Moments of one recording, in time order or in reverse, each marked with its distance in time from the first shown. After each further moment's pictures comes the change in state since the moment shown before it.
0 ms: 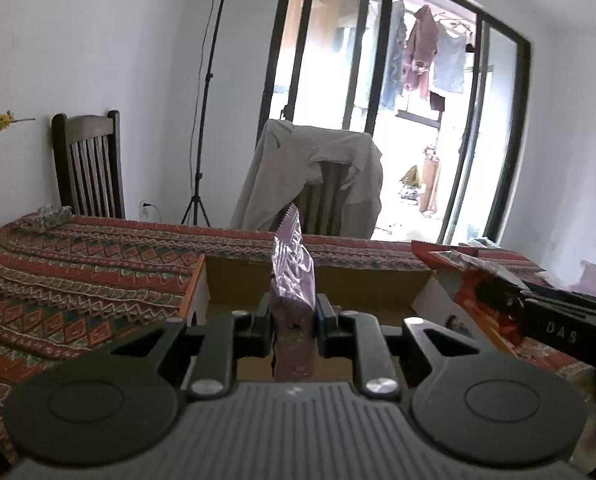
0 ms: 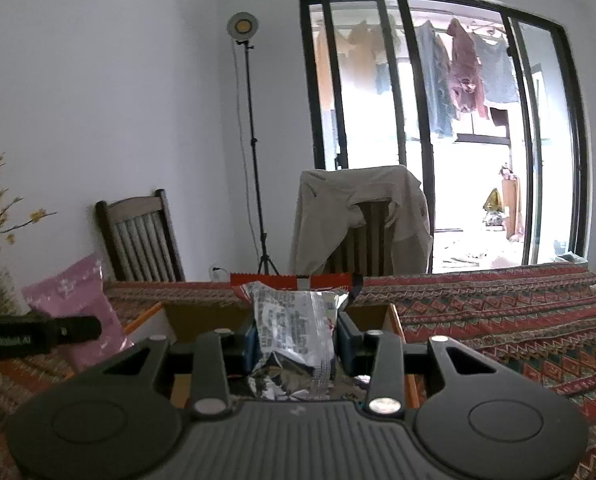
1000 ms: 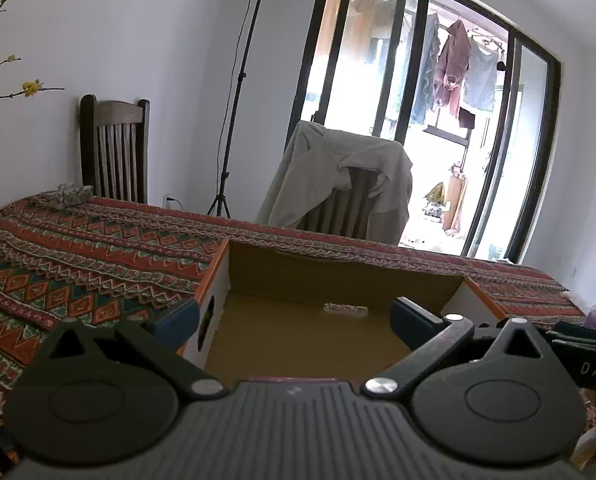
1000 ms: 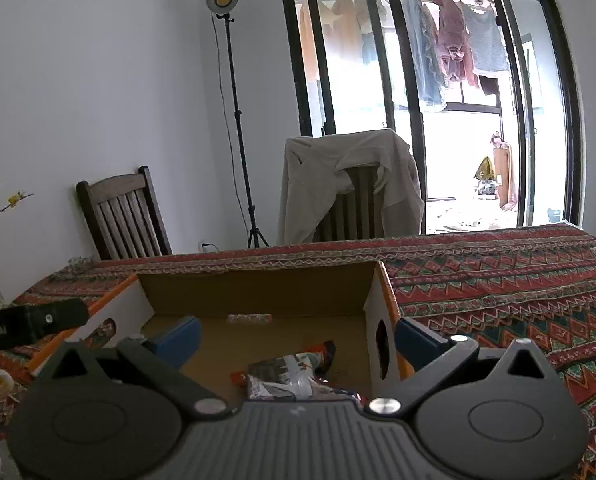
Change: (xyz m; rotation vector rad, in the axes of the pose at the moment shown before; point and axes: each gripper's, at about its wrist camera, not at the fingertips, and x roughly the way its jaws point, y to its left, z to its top) left arm 0.015 0.012 -0.024 -0.073 -0.034 0.063; right arm 0.020 -0.015 -0.022 0.029 0.083 -0.006
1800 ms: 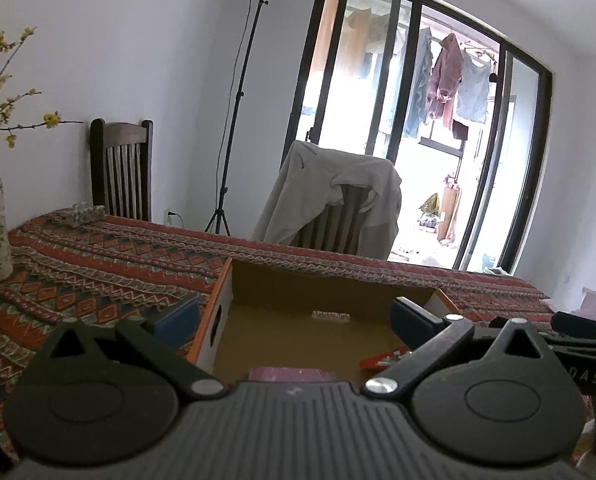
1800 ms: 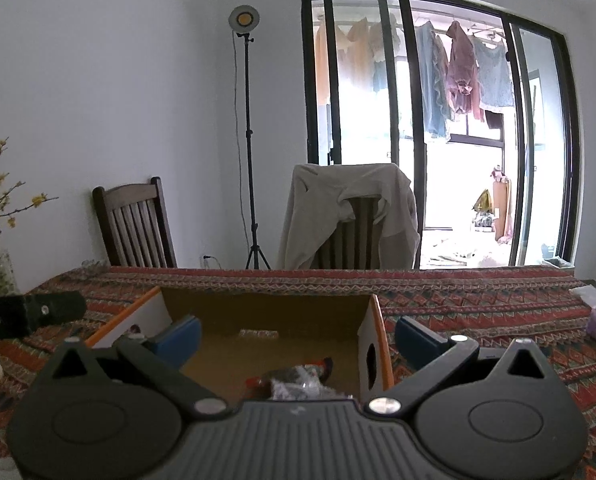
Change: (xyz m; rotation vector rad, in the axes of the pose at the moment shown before) left arm -0.075 -0.008 0.011 0.005 -0.037 -0.010; right arm -0.072 0.026 0.014 -0.081 -0.055 -0.022
